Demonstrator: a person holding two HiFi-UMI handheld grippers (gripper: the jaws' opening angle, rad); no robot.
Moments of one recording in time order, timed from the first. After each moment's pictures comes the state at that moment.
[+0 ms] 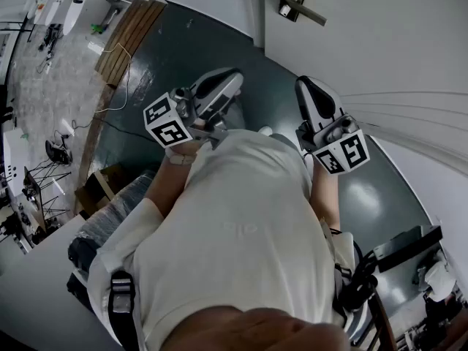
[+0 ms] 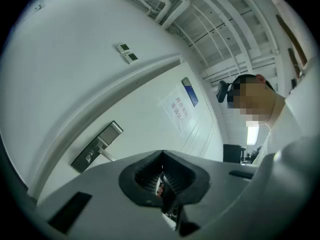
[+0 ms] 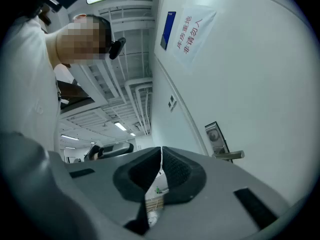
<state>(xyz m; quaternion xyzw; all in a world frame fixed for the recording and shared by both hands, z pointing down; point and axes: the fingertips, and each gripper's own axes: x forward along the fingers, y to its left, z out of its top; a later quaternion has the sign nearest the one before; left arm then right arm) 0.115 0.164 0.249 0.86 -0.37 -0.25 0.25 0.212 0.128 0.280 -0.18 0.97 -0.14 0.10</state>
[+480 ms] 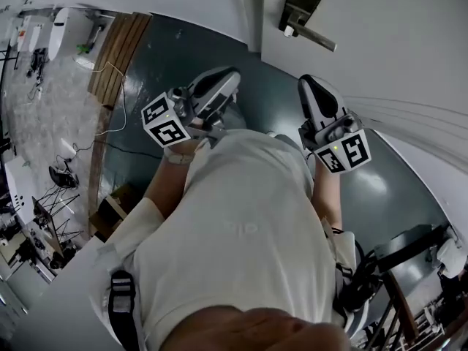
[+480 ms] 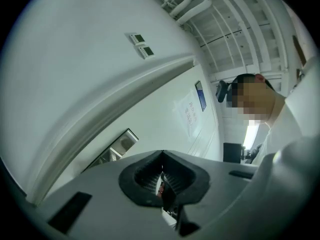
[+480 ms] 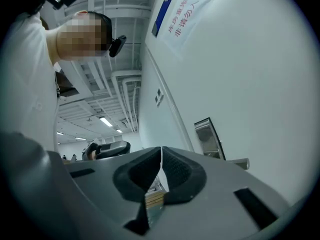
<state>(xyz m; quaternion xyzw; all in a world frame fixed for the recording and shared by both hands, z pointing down) 0.031 0.066 0.271 0.87 -0.32 -0.24 0.27 0.143 0.037 0.301 -0.25 0.95 -0.14 0.08</state>
